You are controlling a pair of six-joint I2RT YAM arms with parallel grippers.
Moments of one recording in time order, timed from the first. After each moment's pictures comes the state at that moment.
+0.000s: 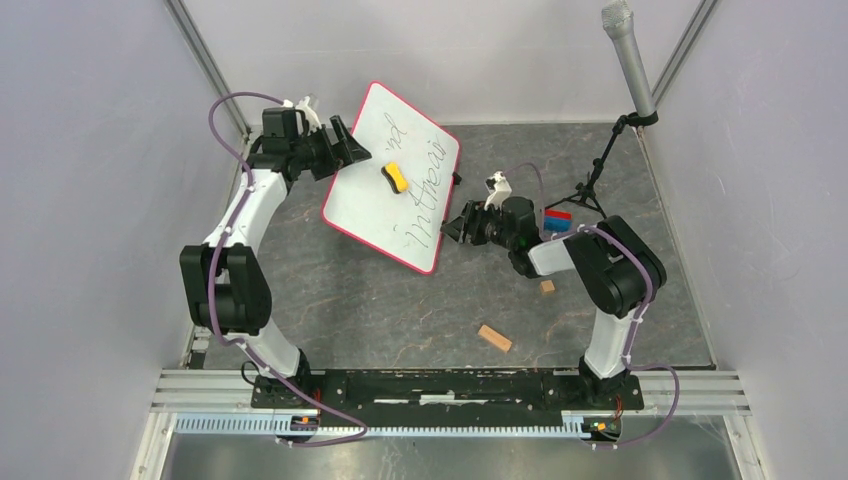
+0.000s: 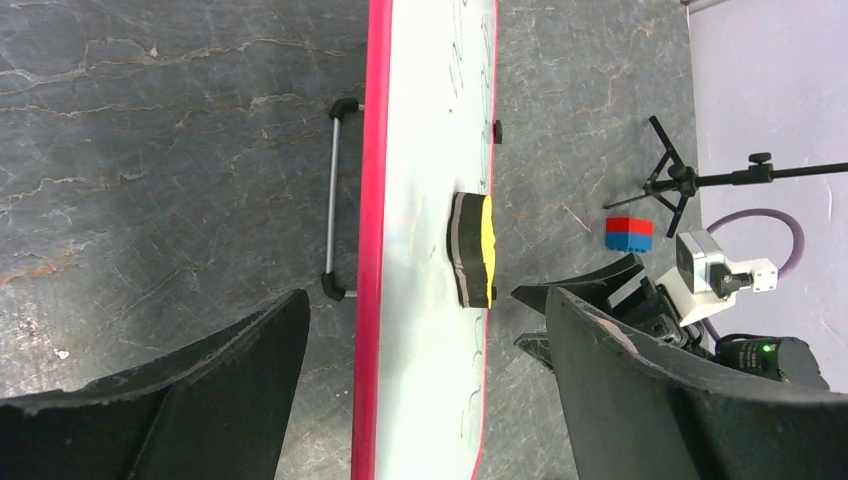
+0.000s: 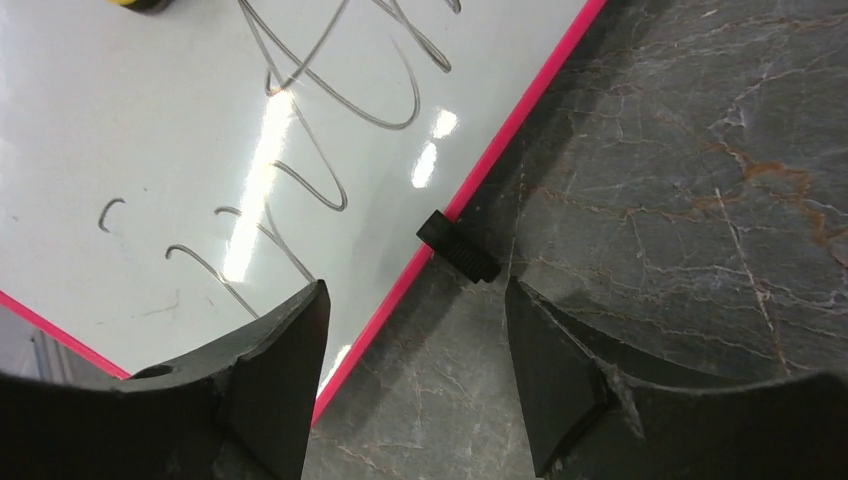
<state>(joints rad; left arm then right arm) -0.03 1.67 1.43 -0.36 0.50 -0.42 0.47 1.86 0.75 0.76 -0.33 0.53</state>
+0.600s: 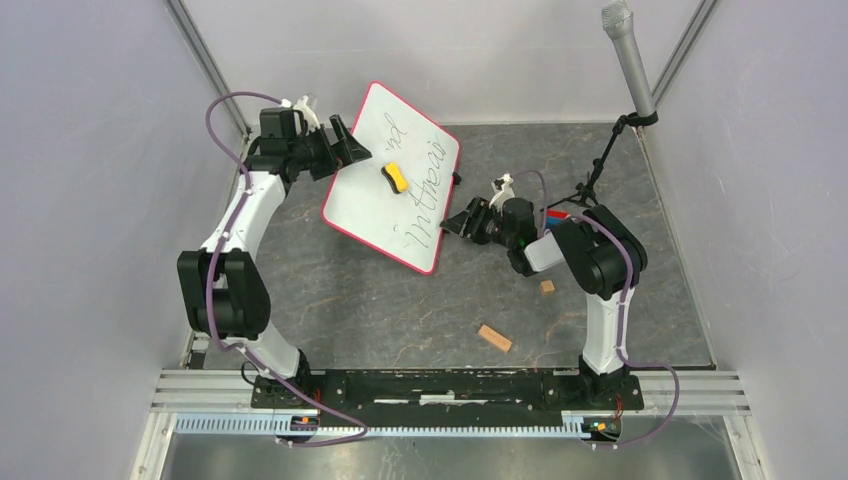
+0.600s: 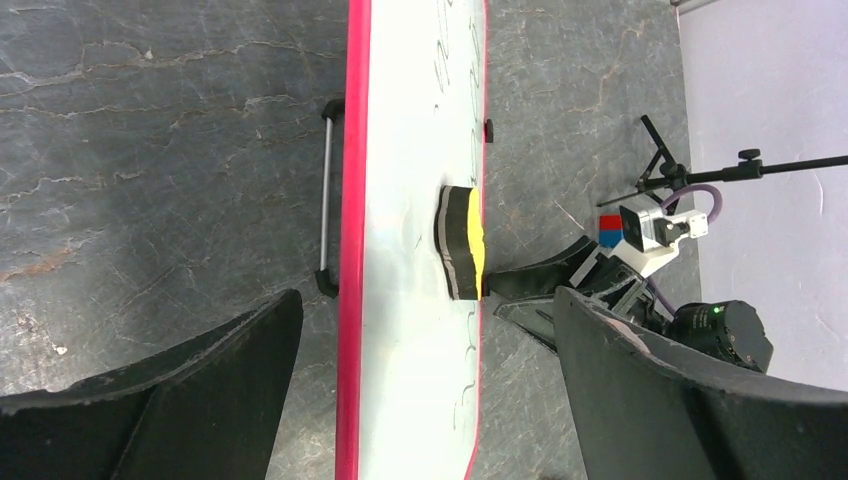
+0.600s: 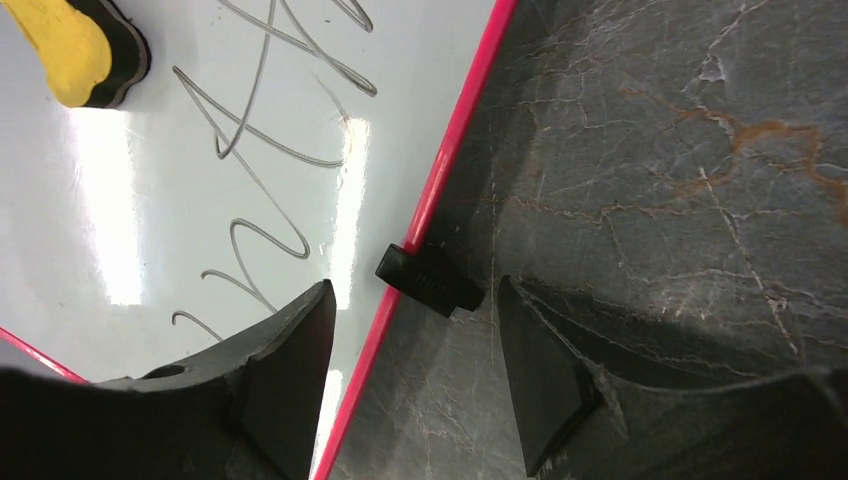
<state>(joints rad) -0.03 1.65 1.41 -0.36 0.51 -0.42 0.43 2.02 0.78 0.92 -0.39 0.80</state>
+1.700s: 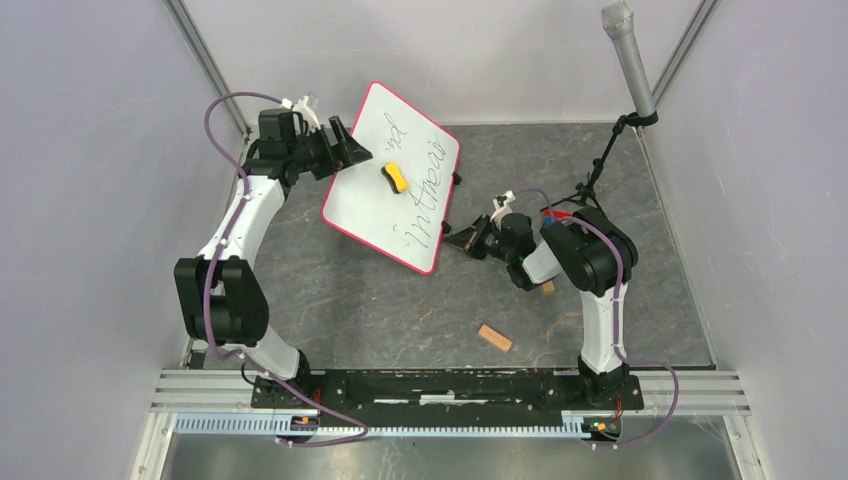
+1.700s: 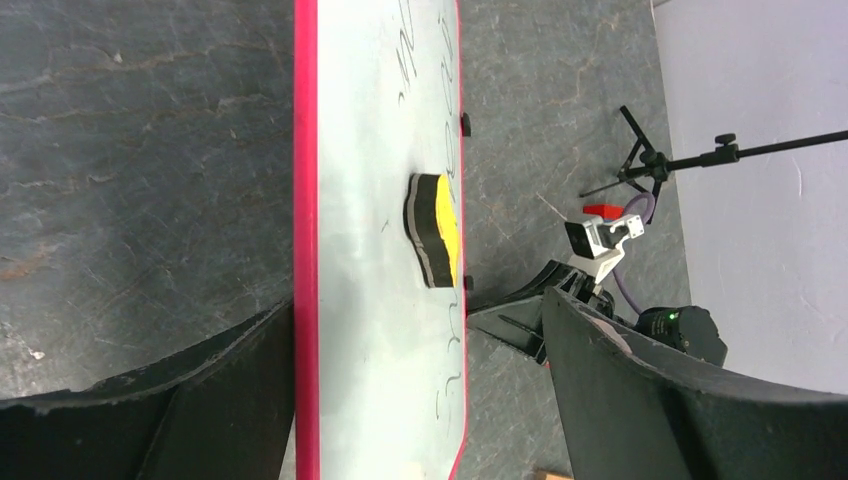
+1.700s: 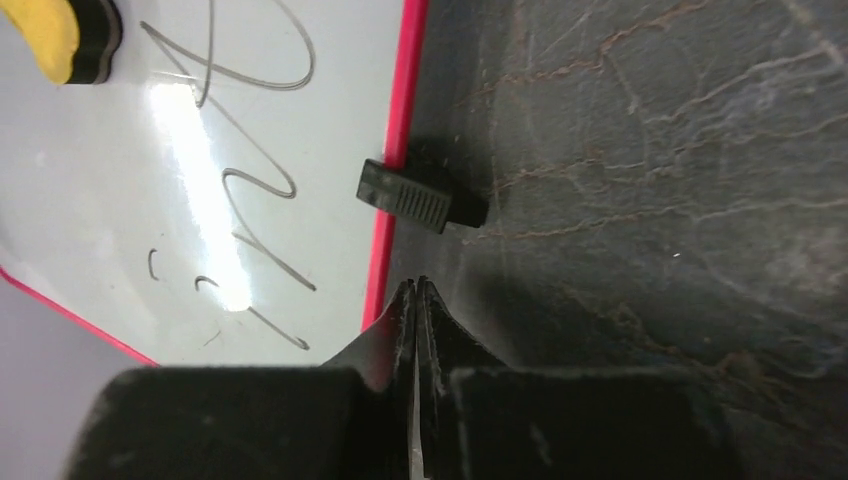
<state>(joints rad) -0.04 1.60 1.39 -0.33 0.53 -0.42 0.46 2.08 0.70 1.05 -0.39 1.06</state>
